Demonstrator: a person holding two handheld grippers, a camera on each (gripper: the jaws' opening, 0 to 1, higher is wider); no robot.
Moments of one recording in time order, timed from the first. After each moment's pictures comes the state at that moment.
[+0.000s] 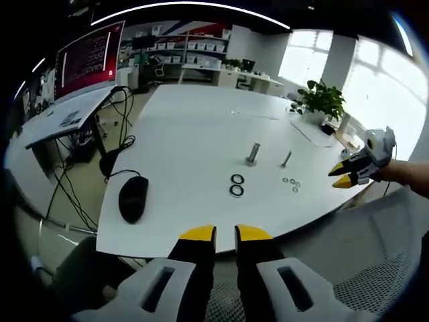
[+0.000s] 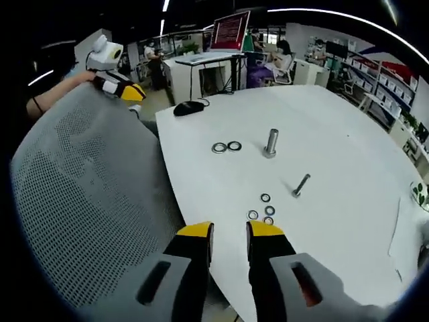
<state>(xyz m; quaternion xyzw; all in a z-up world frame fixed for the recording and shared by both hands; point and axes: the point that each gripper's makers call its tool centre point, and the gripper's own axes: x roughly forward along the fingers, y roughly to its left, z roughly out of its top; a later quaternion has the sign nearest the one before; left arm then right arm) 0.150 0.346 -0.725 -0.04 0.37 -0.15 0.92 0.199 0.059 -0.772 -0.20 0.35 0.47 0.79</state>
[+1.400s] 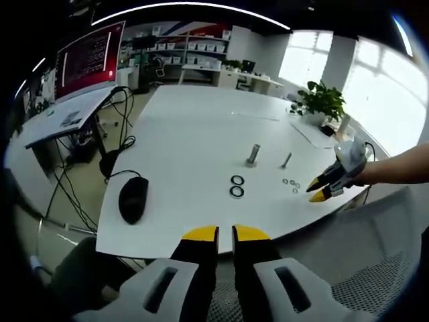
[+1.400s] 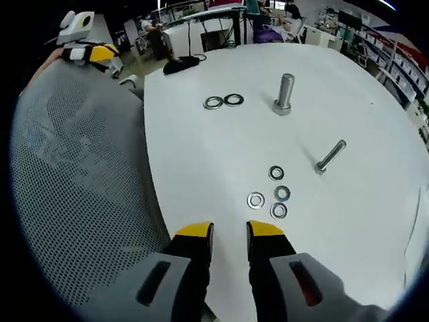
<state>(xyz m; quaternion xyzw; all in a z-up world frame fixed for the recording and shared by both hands) 0.151 0.346 -0.723 -0.05 0.36 -0.15 0.92 0.220 0.067 -0.850 -0.23 0.45 0.46 0.73</state>
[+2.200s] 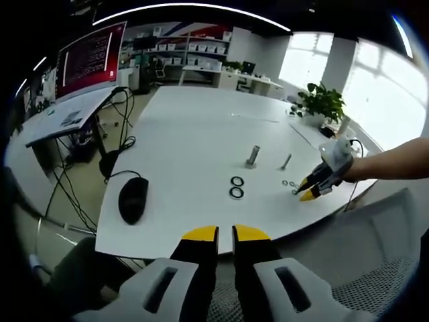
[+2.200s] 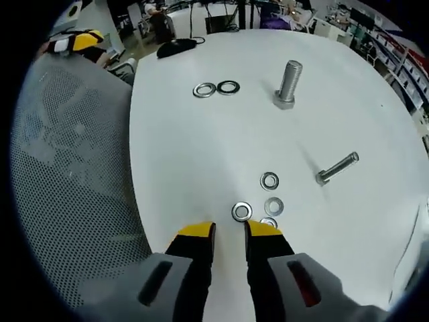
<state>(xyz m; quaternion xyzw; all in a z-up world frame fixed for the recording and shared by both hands) 0.151 0.346 -0.722 -0.05 0.36 -0.15 0.92 0.240 0.072 -0.867 -0.29 0.47 0.46 0.70</state>
